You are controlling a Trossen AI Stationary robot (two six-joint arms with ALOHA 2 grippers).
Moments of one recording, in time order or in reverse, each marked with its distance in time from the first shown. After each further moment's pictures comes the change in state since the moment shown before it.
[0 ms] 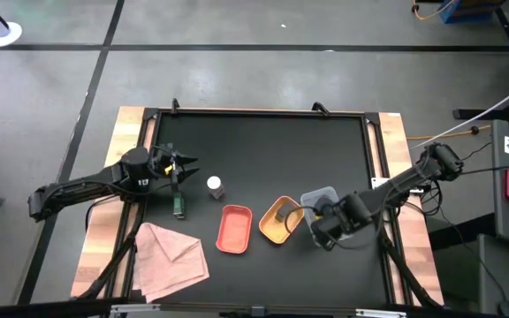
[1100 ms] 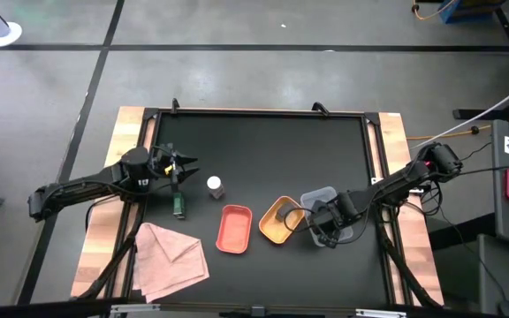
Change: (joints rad) left arm 0.000 0.000 0.000 0.000 0.000 0.000; right arm -0.079 0.006 -0.303 0.279 -0.054 -0.304
